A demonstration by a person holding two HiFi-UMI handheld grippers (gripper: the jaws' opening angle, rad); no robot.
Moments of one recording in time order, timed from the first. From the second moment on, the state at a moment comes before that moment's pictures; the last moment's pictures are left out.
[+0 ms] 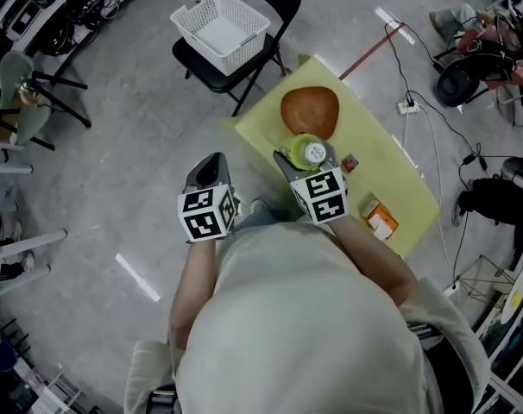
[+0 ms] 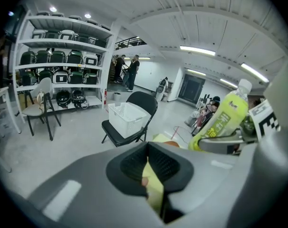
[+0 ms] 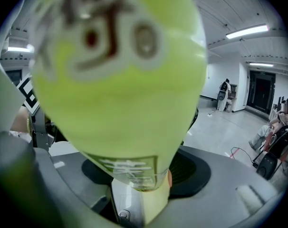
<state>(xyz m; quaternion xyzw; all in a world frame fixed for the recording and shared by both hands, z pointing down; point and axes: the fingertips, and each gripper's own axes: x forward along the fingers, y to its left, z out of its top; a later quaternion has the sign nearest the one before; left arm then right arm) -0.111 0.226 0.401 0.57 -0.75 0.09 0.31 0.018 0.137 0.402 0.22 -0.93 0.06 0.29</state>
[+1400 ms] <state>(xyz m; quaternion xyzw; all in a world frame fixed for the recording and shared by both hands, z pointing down) -0.315 0.189 0.400 0.49 -0.81 0.07 0.32 -0.216 0.068 0.399 0.12 -0.95 0.06 0.30</state>
